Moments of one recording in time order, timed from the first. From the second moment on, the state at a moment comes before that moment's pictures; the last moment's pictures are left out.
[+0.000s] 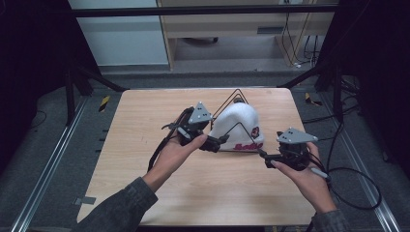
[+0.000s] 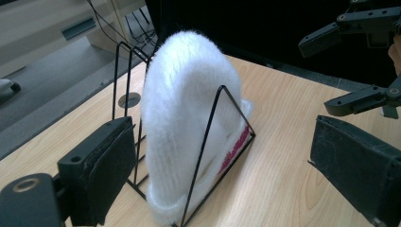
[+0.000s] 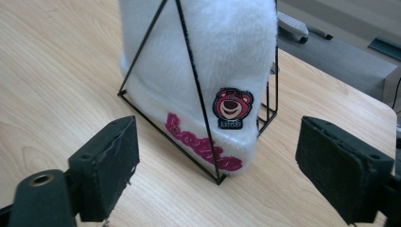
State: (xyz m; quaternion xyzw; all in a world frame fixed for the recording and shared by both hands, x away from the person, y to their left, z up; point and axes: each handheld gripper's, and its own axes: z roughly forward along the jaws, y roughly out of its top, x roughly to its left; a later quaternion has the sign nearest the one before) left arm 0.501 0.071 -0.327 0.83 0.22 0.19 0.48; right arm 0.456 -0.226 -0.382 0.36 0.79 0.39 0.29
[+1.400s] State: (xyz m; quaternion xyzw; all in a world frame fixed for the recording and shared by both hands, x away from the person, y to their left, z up) left arm 0.462 0.225 -0.380 0.81 0.33 0.24 0.43; right arm 0.458 -0.159 -0.370 0.31 0.80 0.43 0.28
